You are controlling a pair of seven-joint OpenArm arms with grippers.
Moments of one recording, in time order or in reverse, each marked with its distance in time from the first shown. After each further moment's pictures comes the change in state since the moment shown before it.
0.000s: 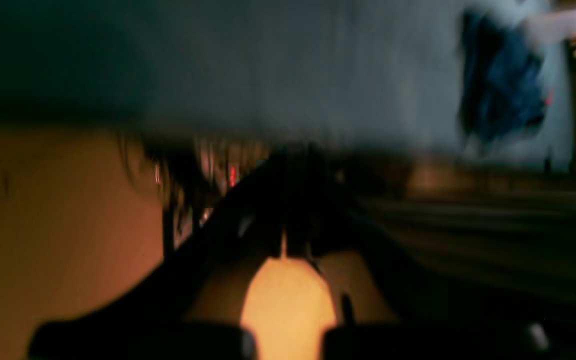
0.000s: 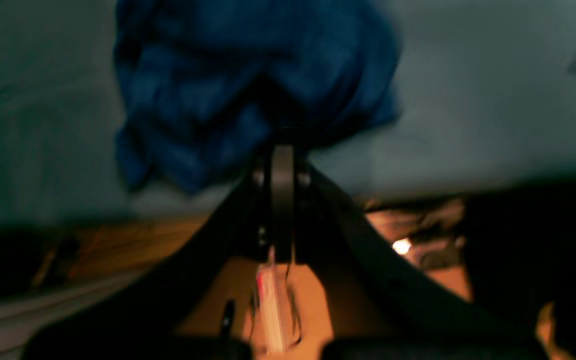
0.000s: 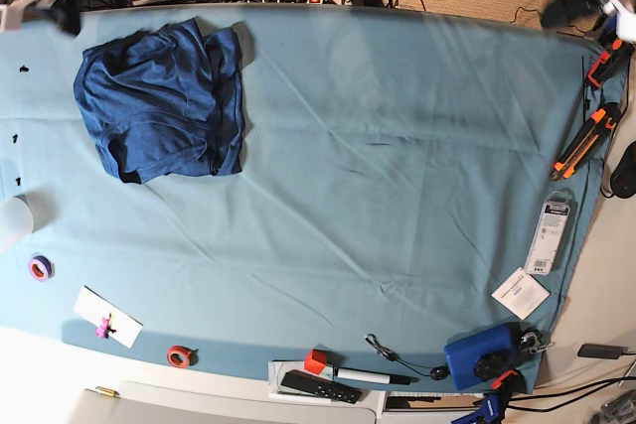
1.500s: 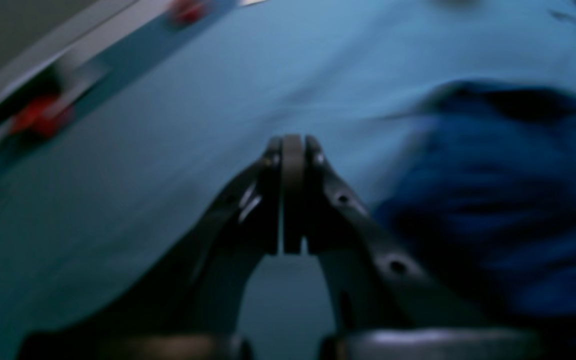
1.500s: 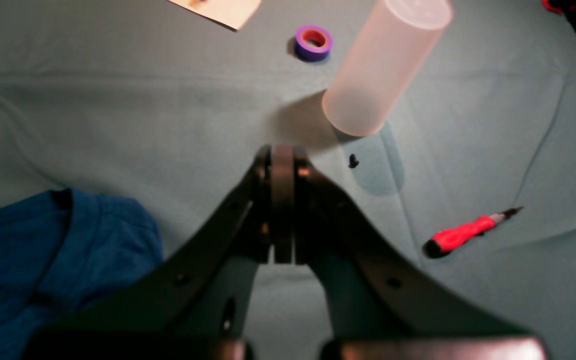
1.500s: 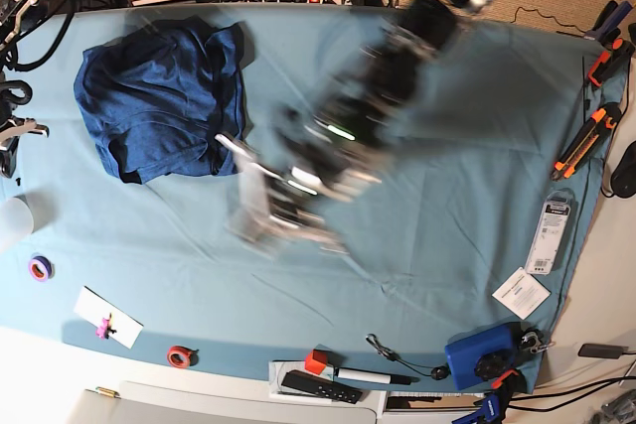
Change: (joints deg) left arm -62.8 17.6 75.1 -12.7 78.1 28.8 -35.9; right arm 37.0 18.6 -16.0 -20.9 -48.4 -3.9 29.2
